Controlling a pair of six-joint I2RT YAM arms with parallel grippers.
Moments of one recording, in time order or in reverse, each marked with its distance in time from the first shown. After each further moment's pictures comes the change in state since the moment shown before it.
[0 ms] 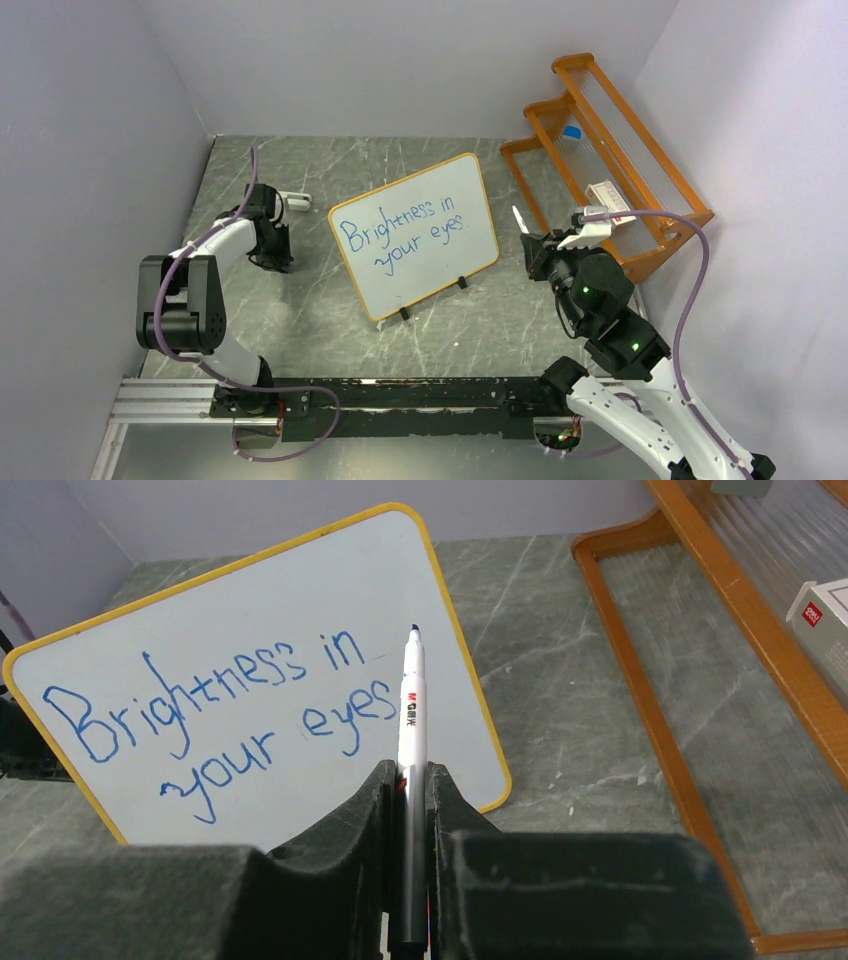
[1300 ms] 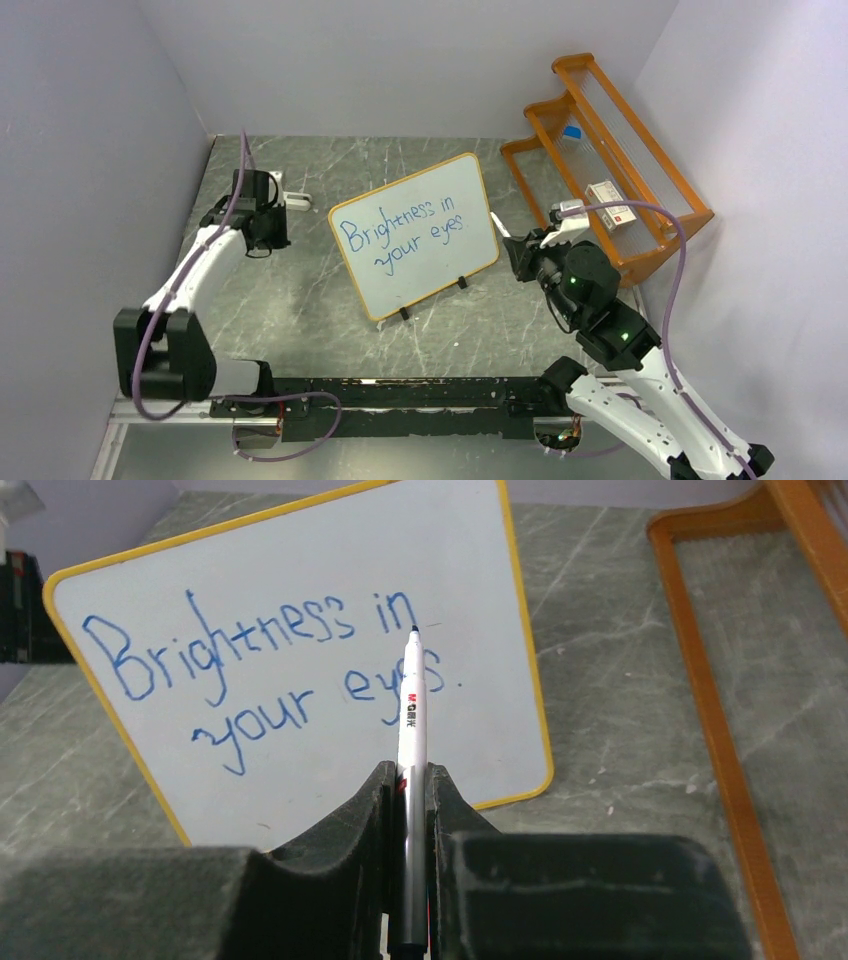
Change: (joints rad) left arm -0.048 -0.198 0.064 -0.044 -0.021 0.038; right arm 0.000 0.057 0.000 0.005 -0.126 -0.023
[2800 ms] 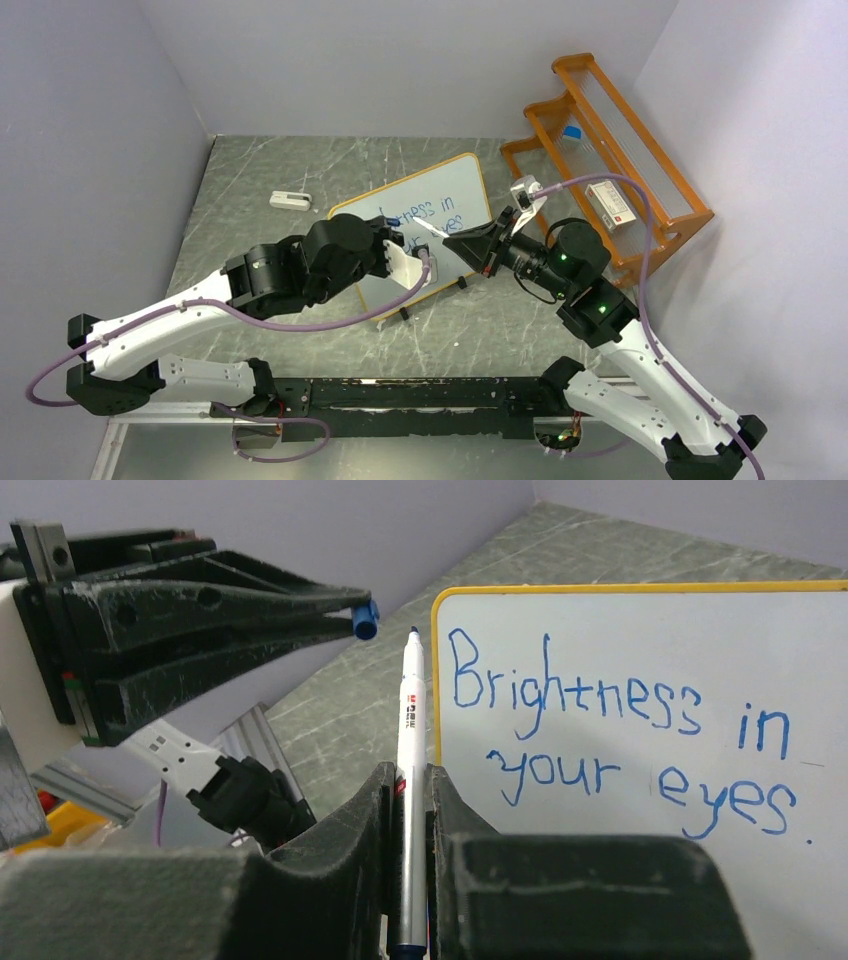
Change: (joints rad) left arm -1.150 -0.243 0.364 -0.069 -0.453 0.977; right arm 0.002 0.179 0.054 0.323 -0.626 0.134
